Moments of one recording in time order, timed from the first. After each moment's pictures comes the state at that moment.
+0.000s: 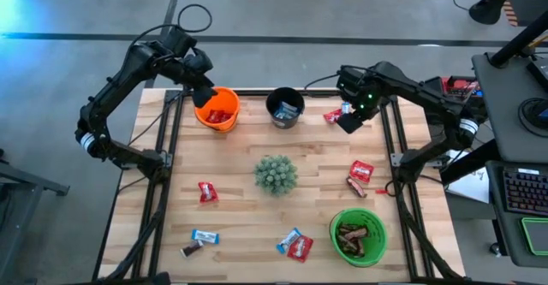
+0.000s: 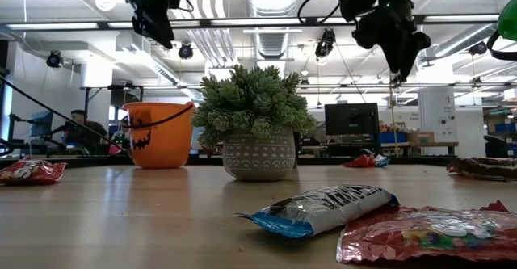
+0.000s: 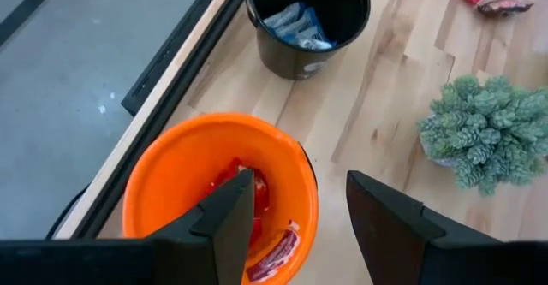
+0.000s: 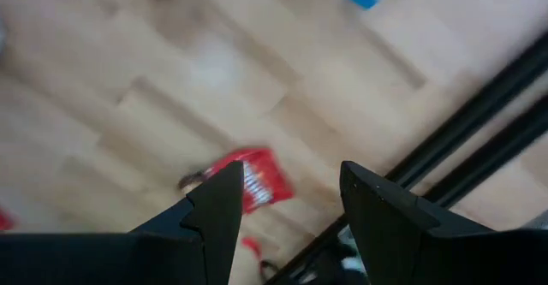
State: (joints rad) left arm 0.88 1.37 1.59 -1.24 0.32 0.31; right arm -0.60 1.48 1.46 -1.53 -0.09 0.29
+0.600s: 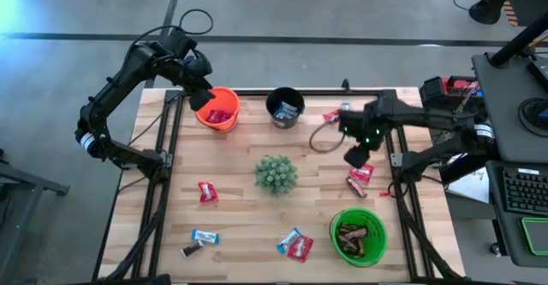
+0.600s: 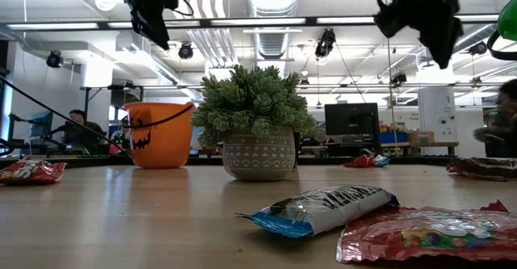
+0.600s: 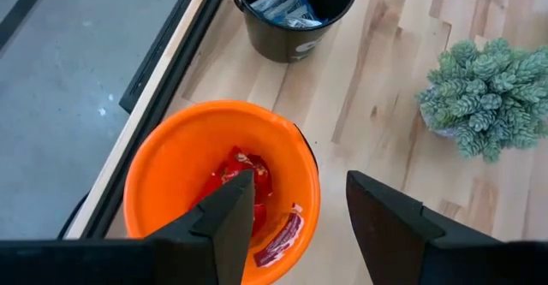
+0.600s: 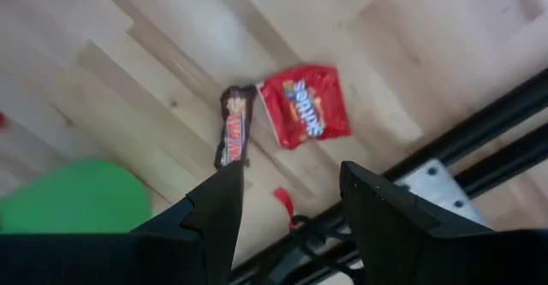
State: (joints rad) left arm 0.88 1.37 1.59 -1.29 0.32 0.41; right arm -0.23 1.32 1.24 -1.50 -0.13 0.51
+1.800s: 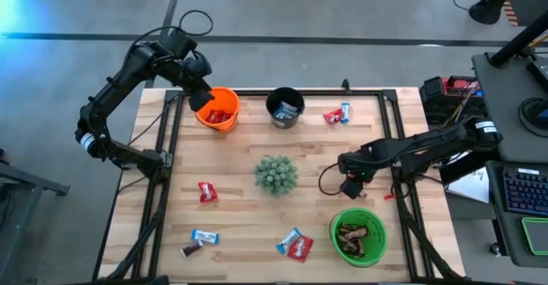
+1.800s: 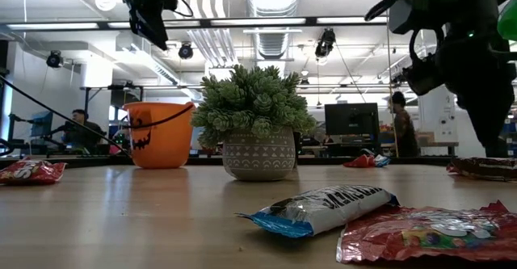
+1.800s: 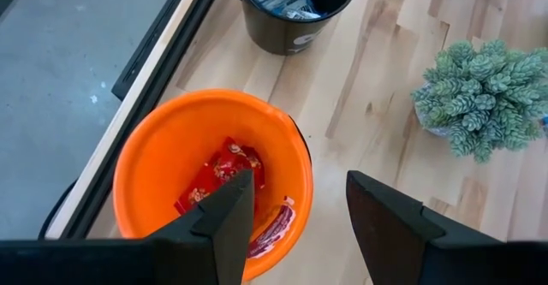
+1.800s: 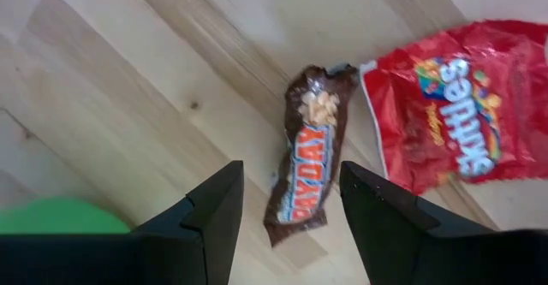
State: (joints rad) left arm 0.88 1.37 1.59 -1.31 0.32 0.37; right arm 0.08 1.24 0.69 -0.88 -0.18 0.86
